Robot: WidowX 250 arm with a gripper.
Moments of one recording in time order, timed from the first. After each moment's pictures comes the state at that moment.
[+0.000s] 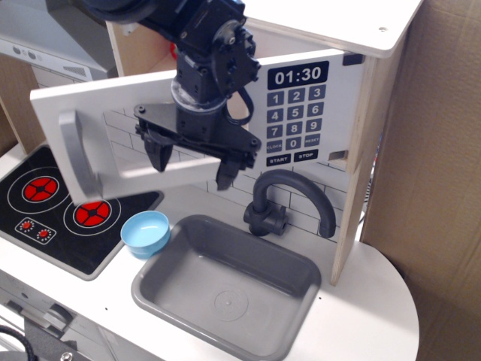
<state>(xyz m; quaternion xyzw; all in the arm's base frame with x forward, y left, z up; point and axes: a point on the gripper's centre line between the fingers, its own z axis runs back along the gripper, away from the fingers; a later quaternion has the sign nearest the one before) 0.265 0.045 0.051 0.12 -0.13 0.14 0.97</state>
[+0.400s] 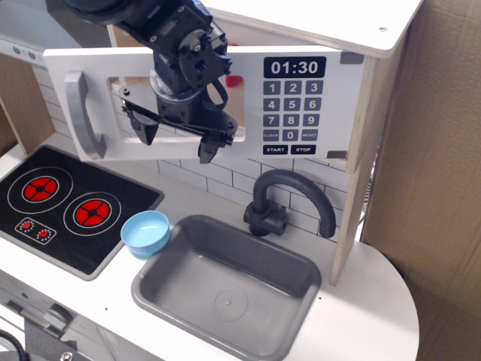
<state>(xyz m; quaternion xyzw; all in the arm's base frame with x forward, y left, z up) 0.287 0.072 0.049 0.13 -0.20 0.12 0.96</state>
